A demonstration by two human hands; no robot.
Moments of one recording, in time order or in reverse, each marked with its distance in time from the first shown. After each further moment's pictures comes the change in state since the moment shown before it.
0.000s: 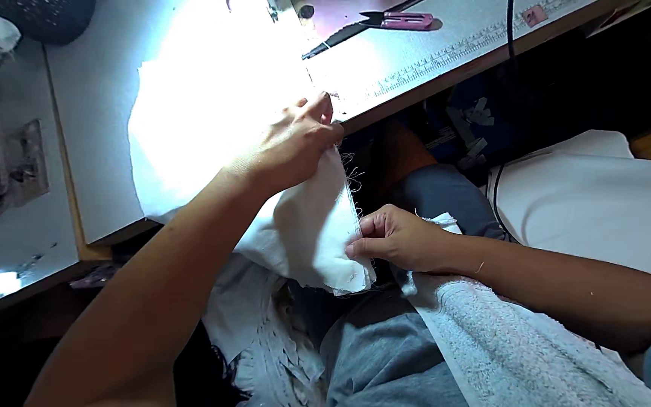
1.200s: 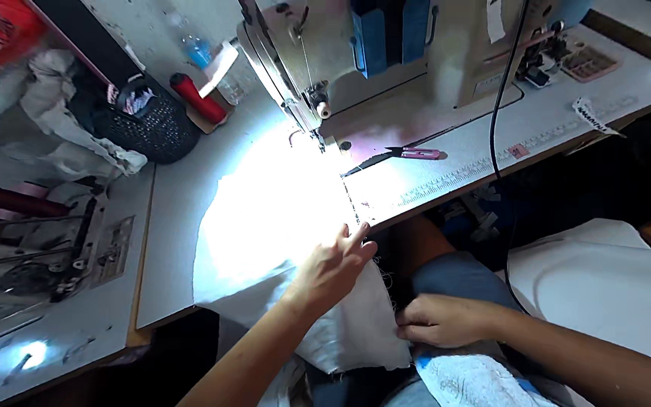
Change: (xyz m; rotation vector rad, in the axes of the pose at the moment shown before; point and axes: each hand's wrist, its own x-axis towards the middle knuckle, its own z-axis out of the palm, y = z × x) left_hand -0.016 0.014 0.027 0.184 0.244 -0.028; right_hand 0.020 0.014 -0.068 -0.760 -0.305 -0.187
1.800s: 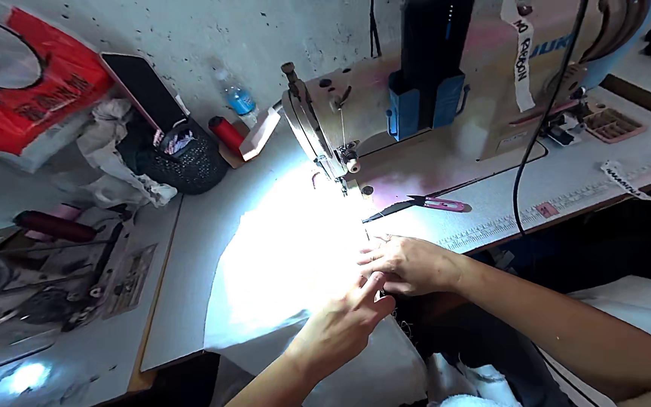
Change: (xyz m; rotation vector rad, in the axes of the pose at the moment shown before) left_hand -0.003 -0.017 -0.005 -0.093 0.089 0.068; right_hand 0.107 -0.001 -0.127 -0.718 0.186 -0.376
